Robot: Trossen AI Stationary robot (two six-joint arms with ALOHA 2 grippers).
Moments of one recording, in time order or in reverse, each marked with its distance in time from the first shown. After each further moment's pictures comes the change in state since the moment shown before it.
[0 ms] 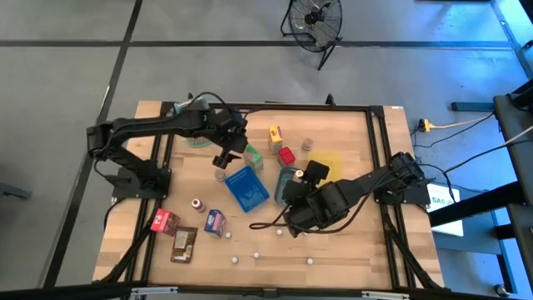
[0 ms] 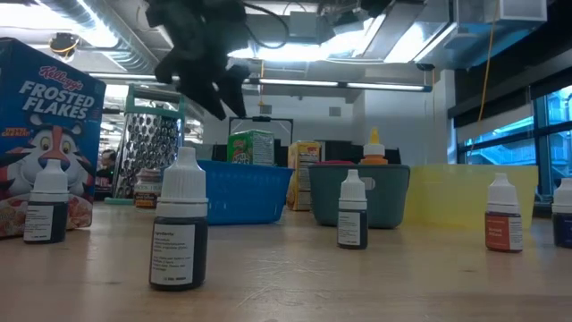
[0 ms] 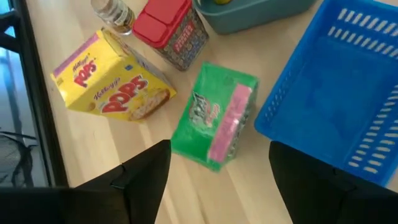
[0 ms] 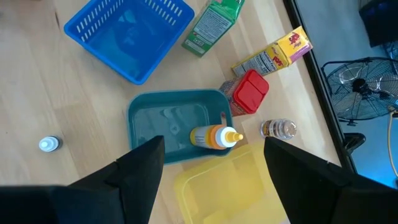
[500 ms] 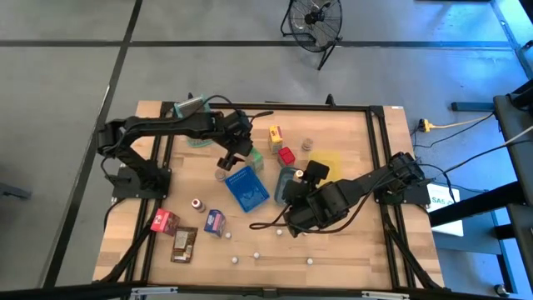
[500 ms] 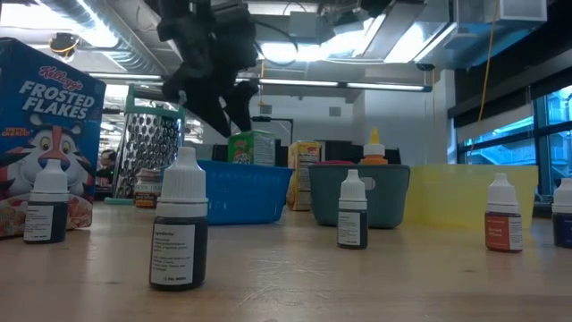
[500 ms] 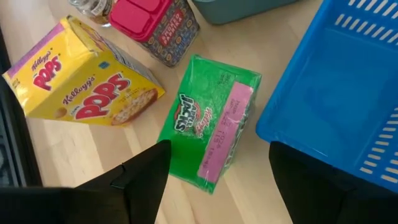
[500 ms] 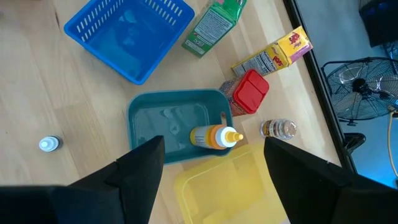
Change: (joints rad) left arm -0.002 0.093 0.000 0.036 0.012 0.012; right arm 0.000 0.000 0.000 0.000 0.000 0.000
